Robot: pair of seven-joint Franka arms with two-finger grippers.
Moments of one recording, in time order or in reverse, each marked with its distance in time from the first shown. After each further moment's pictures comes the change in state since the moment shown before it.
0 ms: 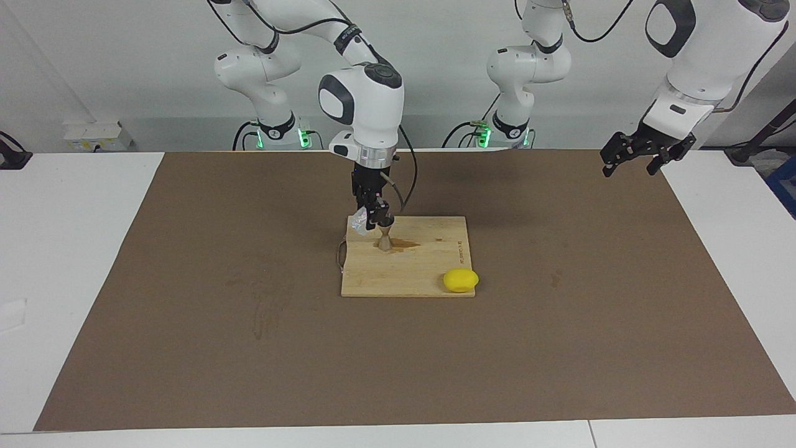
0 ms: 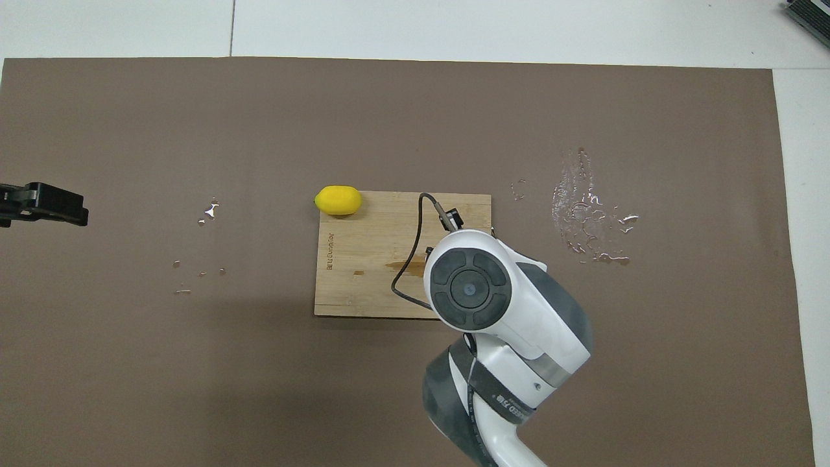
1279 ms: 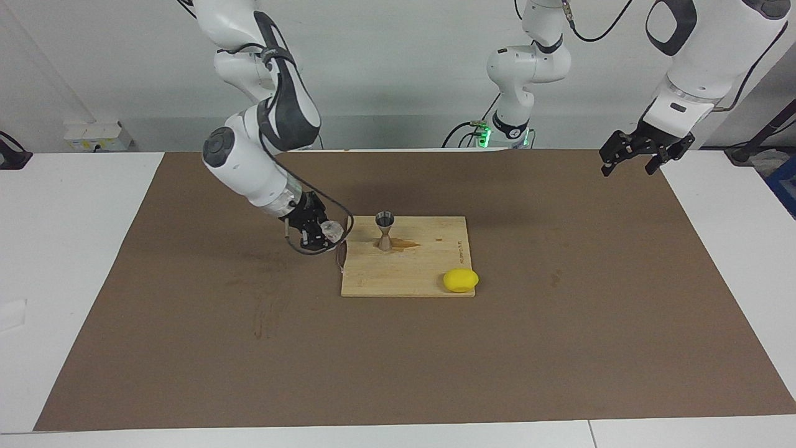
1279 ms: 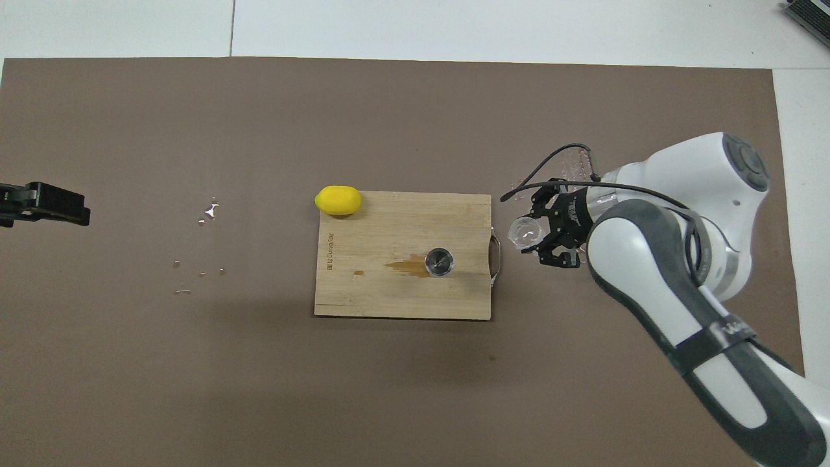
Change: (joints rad) left arm 0.001 -0.003 -0.003 -0.001 -0.016 0.000 0.000; right arm -0.463 0.035 -0.008 -0.070 0.797 -0.064 -0.530
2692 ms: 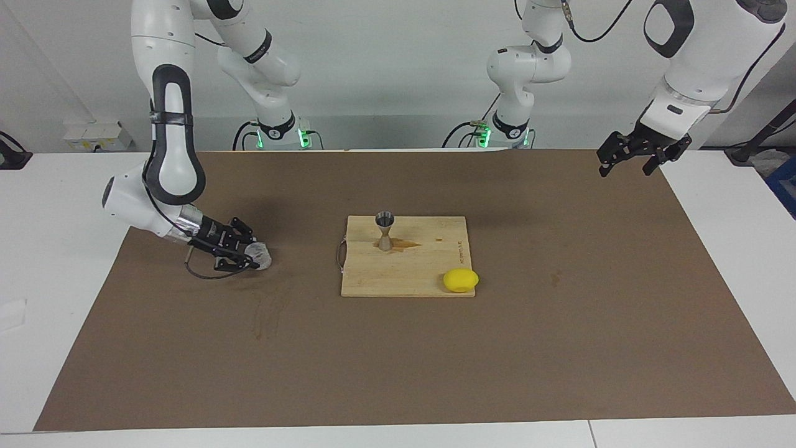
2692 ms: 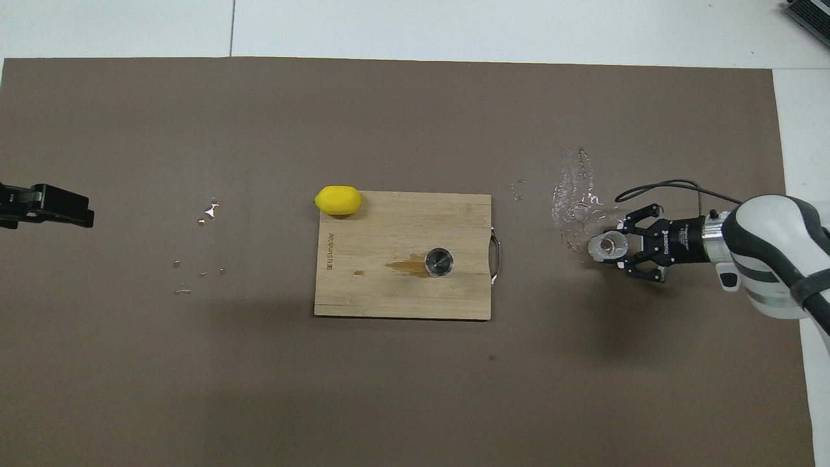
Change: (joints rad) left arm -0.001 0.000 -0.001 -0.007 -0.001 -0.001 0.000; right arm -0.347 0.111 0.001 -0.163 0.263 0.075 -0.464
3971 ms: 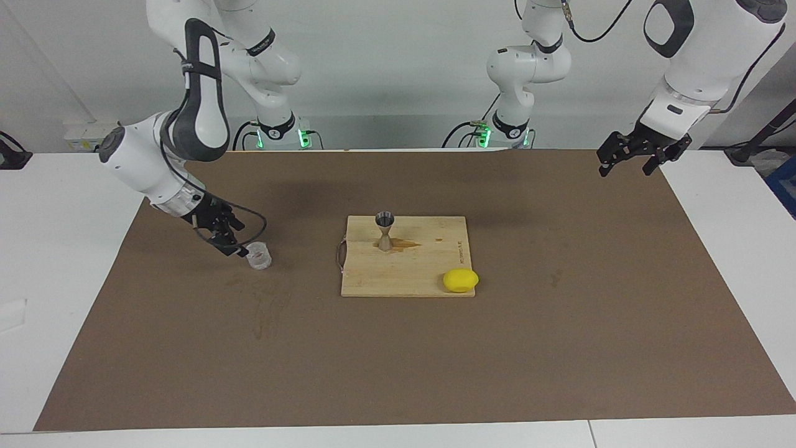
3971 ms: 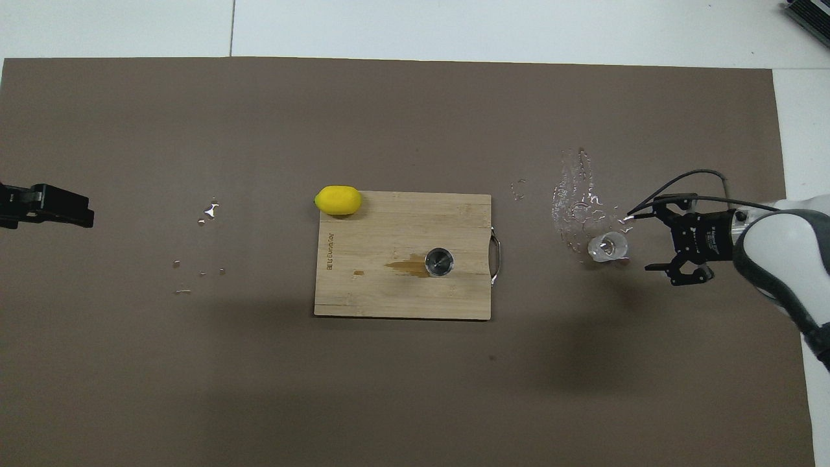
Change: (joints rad) left arm 0.000 0.000 0.000 0.000 0.000 0.000 0.000; right arm 0.158 -0.245 0.009 -0.010 -0.398 -0.017 -0.139
